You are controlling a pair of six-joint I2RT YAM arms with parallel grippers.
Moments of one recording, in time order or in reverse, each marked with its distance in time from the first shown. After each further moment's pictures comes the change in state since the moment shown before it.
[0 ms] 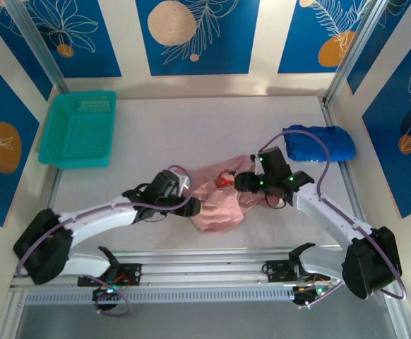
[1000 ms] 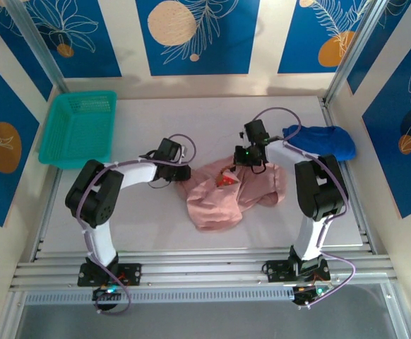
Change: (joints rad) left arm 0.248 0.619 0.409 0.043 0.022 0.102; right arm -0.092 0.653 0.406 0.105 -0.006 -0.086
